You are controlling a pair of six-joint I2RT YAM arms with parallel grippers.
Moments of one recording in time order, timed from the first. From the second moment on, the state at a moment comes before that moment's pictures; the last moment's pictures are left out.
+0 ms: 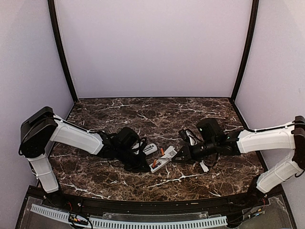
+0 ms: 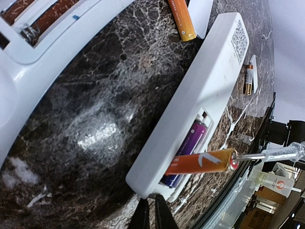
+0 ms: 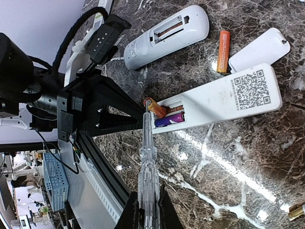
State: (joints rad) left arm -0.92 1.79 0.89 -0.06 0.40 -0.88; right arm 0.85 1.39 0.68 -0.06 -0.50 0.77
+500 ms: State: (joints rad) left arm -0.92 1.79 0.89 -0.06 0.40 -0.88; right arm 0.85 1.39 0.68 -0.04 -0.52 0.77
